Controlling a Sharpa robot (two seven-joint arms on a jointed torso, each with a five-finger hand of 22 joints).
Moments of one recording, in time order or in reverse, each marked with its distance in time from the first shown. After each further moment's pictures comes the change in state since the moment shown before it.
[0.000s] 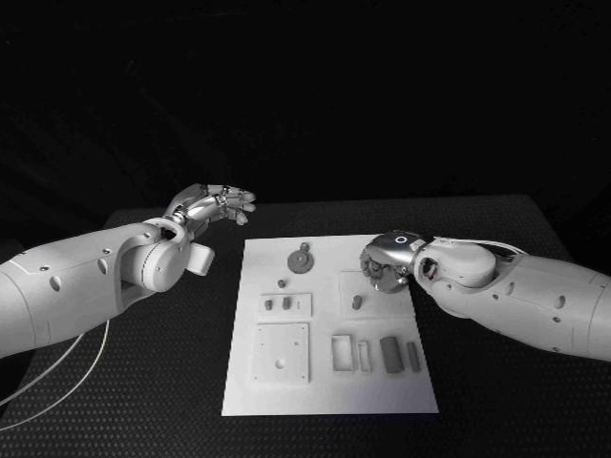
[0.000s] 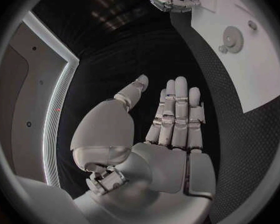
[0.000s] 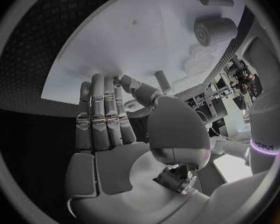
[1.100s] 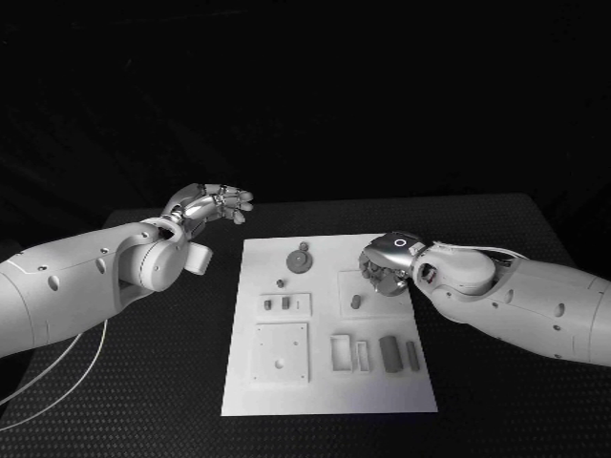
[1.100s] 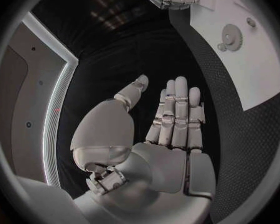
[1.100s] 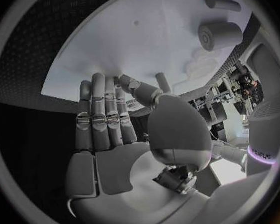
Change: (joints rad) left arm 0.000 0.000 0.000 -0.010 0.001 0.000 -0.001; left_hand 0.000 0.000 0.000 0.000 0.000 -0.004 0.004 0.000 -0.002 0.000 0.000 0.000 -0.001 0.007 -0.001 0.000 0.004 -0.005 0.000 0.000 0.000 0.001; right arm -0.010 -0.010 -0.007 0.024 -0.051 -0.055 -0.032; right_hand 0.048 0.004 0.071 0.003 -0.004 0.060 -0.021 0.021 0.030 0.050 -0.032 0.001 0.038 0.063 -0.020 -0.001 0.055 -0.002 0.063 -0.027 0.035 0.024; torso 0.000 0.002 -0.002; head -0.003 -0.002
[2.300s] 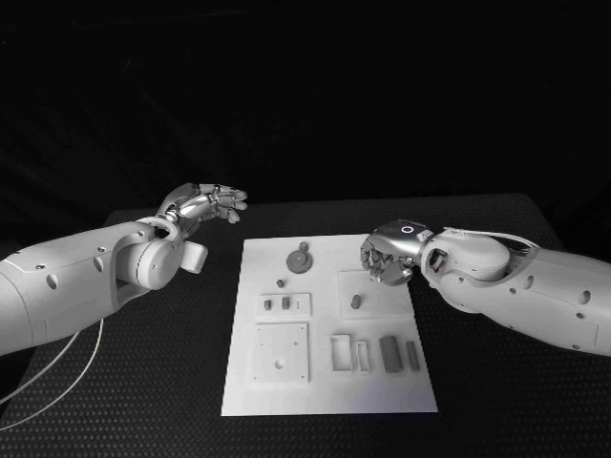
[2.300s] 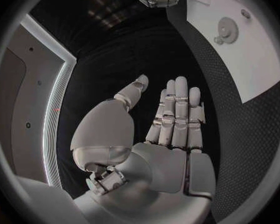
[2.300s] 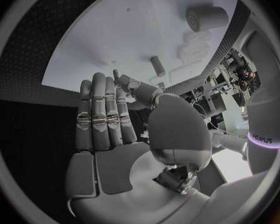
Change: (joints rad) left arm 0.000 0.003 0.000 -0.030 0.004 -0.001 -0.003; left_hand 0.000 0.000 0.000 0.000 0.000 -0.010 0.005 0.000 -0.004 -0.004 0.004 0.000 -0.001 0.000 0.000 -0.004 0.003 -0.002 0.004 -0.004 -0.004 0.001; right arm 0.031 -0.055 0.042 0.073 0.079 0.038 0.026; right_hand 0.000 0.000 0.005 0.000 0.000 0.000 0.000 0.003 0.004 0.003 -0.003 0.004 0.005 0.007 -0.003 0.004 0.007 0.001 0.004 -0.004 0.004 0.003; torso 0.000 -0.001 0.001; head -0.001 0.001
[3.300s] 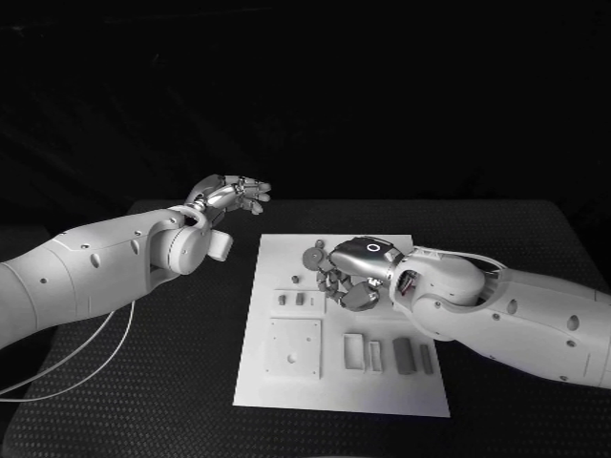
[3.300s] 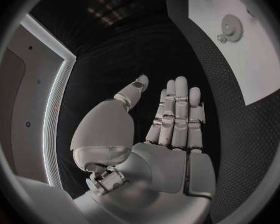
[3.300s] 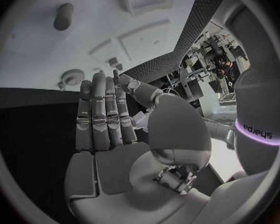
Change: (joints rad) left arm 0.000 0.052 0.000 -0.056 0.023 -0.008 0.000; left_hand 0.000 0.000 0.002 -0.002 0.000 0.000 0.000 0.004 -0.001 0.000 0.000 0.000 -0.001 0.000 0.000 -0.004 0.003 -0.006 0.000 0.000 0.000 0.001; right arm -0.036 0.114 -0.006 0.140 0.067 -0.043 0.039; right_hand 0.000 0.000 0.000 0.000 0.000 0.000 0.000 -0.002 0.003 0.000 0.000 0.000 0.003 0.001 0.002 0.000 0.006 0.000 0.004 -0.004 0.004 0.003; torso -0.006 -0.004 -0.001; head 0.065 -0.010
